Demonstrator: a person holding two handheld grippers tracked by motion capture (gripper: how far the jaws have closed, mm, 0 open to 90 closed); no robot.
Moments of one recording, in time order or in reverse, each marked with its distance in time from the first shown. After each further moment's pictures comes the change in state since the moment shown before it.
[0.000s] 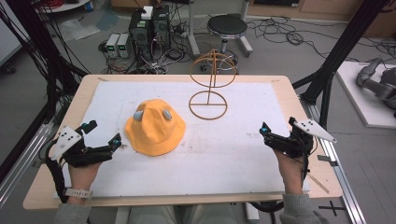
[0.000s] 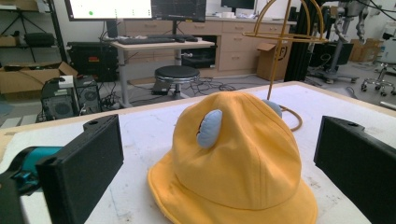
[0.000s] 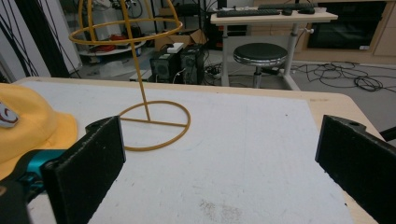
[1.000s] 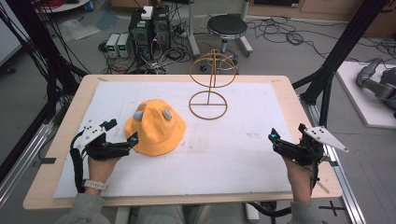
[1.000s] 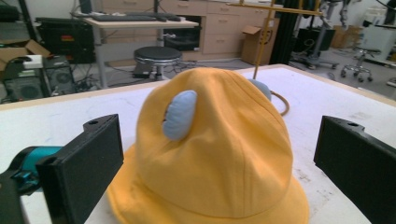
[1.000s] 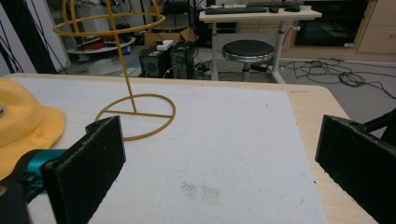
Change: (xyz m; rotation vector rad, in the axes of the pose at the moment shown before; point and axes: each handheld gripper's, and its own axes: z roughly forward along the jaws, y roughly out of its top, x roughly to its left) left arm -0.012 -0.018 0.045 0.077 -0.085 -0.030; right arm -0.015 -0.009 -0.023 0.006 -0.049 -0.001
